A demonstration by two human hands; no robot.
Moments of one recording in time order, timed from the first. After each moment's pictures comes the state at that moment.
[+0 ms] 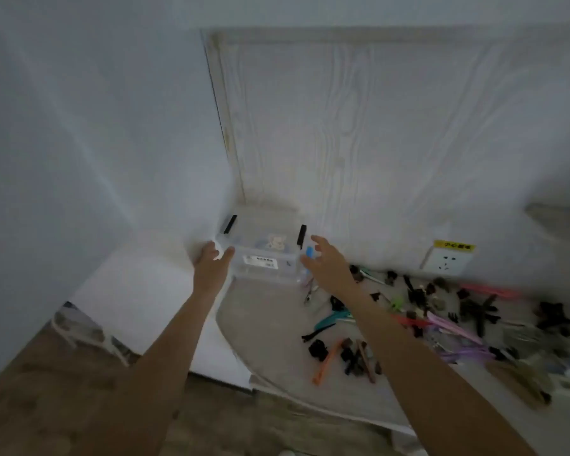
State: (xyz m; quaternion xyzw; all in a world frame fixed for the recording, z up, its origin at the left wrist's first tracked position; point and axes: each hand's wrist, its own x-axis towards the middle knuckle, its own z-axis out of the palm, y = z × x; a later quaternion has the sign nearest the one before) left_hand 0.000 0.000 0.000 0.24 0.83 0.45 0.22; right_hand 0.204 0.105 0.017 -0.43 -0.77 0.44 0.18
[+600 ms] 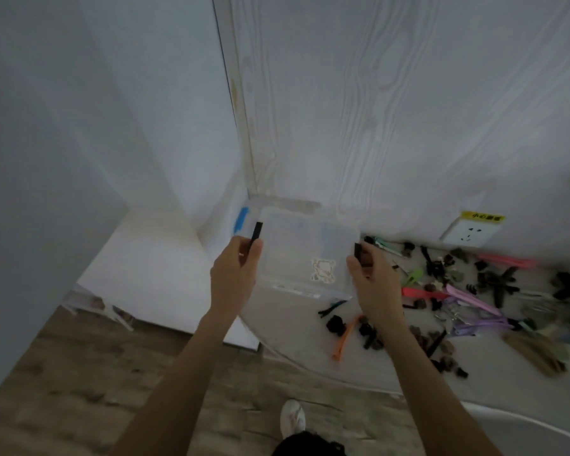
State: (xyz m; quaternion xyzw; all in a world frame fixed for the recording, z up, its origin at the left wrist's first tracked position) left_hand 0.035 -0.034 0.012 0.37 0.79 0.46 0.16; right_hand 0.230 0.046 0.018 -0.54 -0.68 0.38 0.31
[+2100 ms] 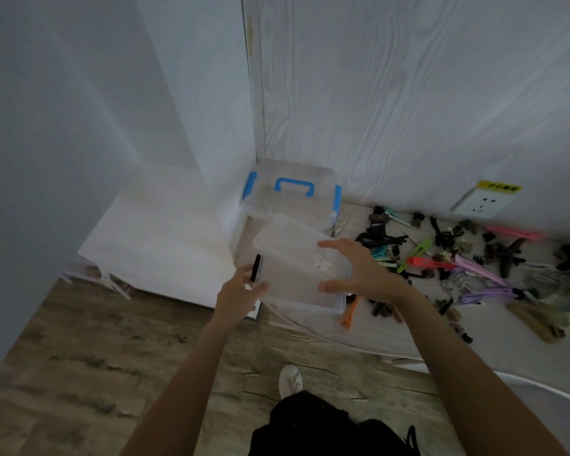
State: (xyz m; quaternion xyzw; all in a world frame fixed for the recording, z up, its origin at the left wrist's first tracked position) left_hand 0.015 -0.088 -0.098 0.26 0.79 0.35 0.43; right_hand 0.228 0.050 -0.025 -0.36 -0.81 0.46 -0.01
